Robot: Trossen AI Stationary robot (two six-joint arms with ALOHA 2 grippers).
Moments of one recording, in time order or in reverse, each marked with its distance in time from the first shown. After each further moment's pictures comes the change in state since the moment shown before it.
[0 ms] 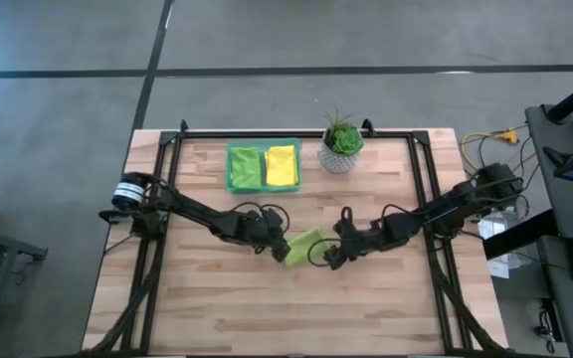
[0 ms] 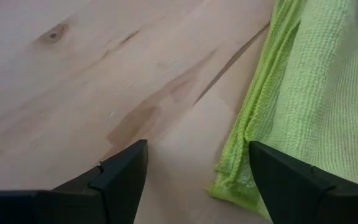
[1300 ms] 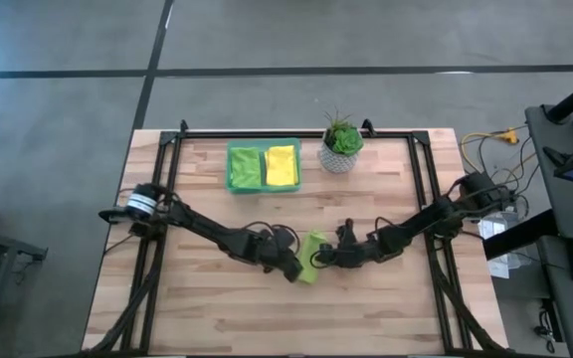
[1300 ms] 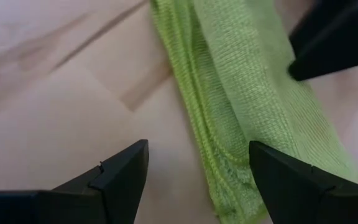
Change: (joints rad) left arm -0.127 0.141 0.157 0.028 0.008 -0.136; right arm 0.062 0.190 -0.062 0.337 0.173 0.448
